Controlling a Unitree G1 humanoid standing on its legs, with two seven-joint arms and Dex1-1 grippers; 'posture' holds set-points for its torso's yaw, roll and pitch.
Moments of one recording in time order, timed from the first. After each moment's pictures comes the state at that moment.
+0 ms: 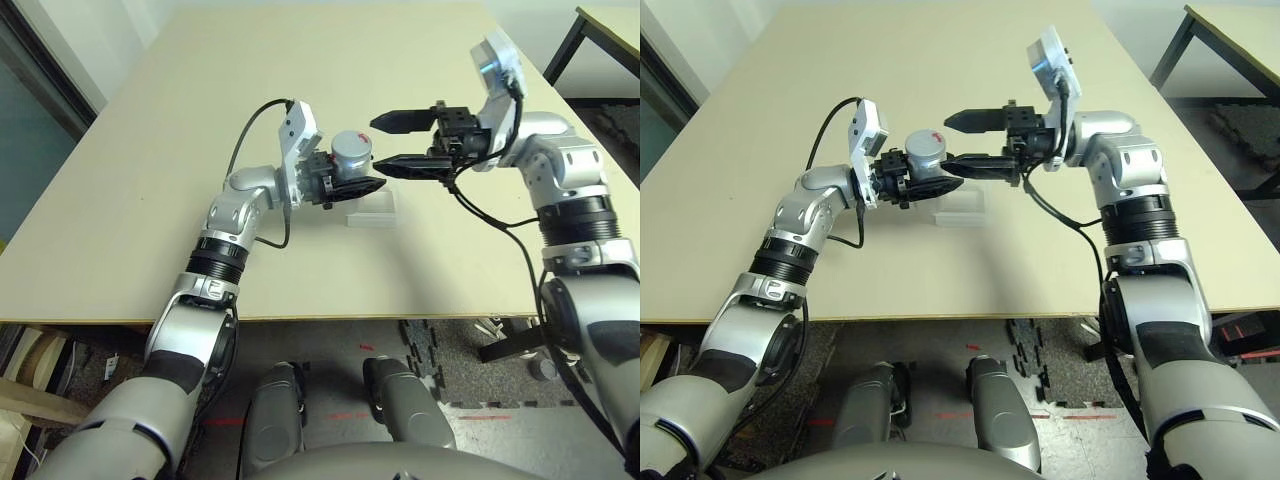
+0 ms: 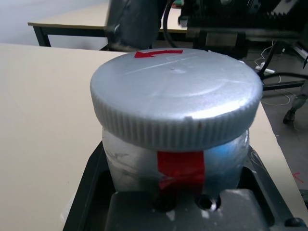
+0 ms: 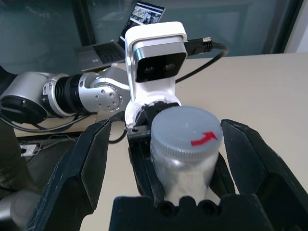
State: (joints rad) left arm -0.83 0.22 -0.10 0.50 -0.31 0.20 -1.12; right arm -0.96 -0.43 0.03 0.44 0.43 0.41 1.43
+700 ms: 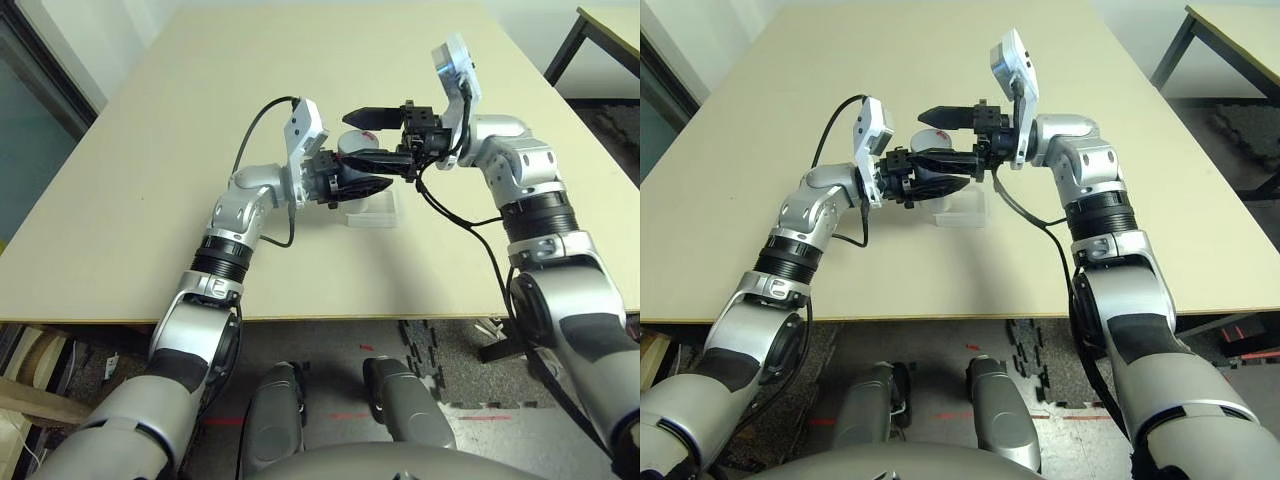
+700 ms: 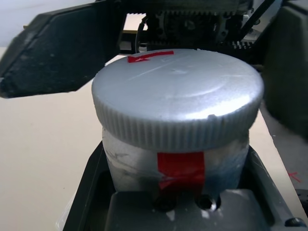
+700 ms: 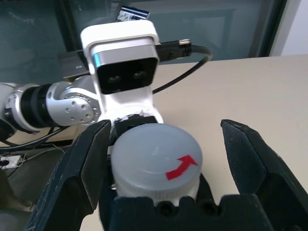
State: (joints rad) left arm -0.83 0.22 -0.10 0.49 -0.31 0.21 -1.13; right arm -1.02 -0.33 0.04 0.58 0.36 0.30 1.35
